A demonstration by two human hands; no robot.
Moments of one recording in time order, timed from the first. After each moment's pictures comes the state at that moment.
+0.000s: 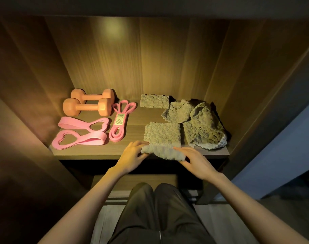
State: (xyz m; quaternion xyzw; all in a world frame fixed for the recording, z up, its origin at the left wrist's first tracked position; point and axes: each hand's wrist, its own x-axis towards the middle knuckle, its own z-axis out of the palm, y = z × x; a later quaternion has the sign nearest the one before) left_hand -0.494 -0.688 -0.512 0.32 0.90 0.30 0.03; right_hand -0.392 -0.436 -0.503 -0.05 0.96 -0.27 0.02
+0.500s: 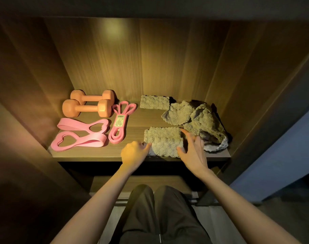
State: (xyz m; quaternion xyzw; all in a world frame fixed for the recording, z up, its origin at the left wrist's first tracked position) left_hand -0.498 -0.657 -0.499 0.06 0.96 0.27 0.00; right_hand -0.421 -0.454 -0.501 0.14 0.94 -0.28 -0.12
